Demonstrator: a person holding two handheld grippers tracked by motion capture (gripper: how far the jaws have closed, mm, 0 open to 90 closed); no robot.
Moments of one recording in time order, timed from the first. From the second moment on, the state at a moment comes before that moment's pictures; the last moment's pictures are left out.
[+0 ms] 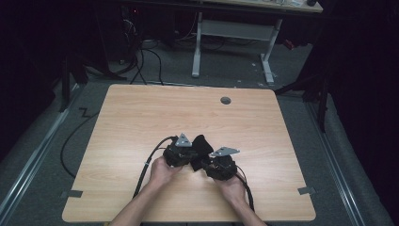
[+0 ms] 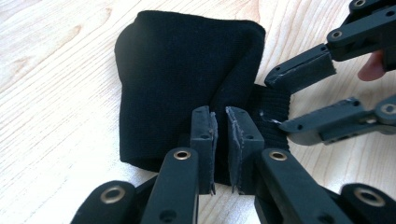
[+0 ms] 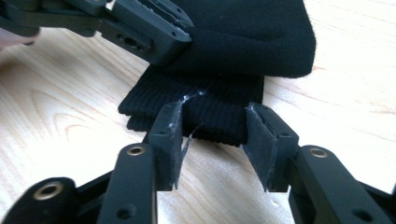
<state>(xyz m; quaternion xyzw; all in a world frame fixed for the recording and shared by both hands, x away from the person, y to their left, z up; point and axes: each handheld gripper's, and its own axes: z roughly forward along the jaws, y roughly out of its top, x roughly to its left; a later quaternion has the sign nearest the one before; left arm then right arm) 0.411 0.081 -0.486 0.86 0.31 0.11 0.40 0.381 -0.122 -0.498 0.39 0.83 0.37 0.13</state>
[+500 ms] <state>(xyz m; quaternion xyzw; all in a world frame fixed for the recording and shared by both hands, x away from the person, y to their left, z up) 0.393 0.085 -0.468 0.85 0.30 0.10 0.41 0.379 -0.119 -0.500 0.39 0.83 0.35 0.16</state>
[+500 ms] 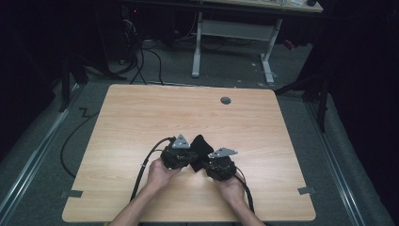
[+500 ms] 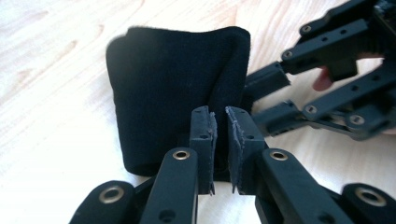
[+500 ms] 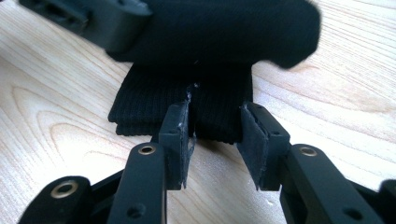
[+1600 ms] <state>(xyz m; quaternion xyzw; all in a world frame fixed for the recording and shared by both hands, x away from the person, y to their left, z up) 0.384 0.098 -0.478 0.85 0.32 0.10 0.41 0.366 -0.134 -0.492 0.38 0.83 0.38 0.13</state>
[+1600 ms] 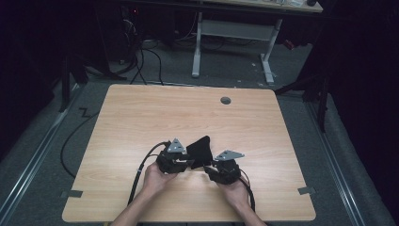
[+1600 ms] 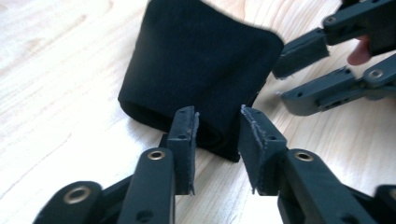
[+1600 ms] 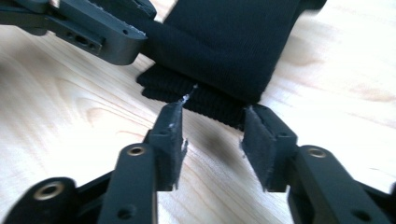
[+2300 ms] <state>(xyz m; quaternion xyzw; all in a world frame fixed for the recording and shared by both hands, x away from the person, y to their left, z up) 0.392 0.085 -0.463 0.83 0.37 0.15 0.40 0.392 -0.131 -0.456 0.36 0.82 0.41 0.16</state>
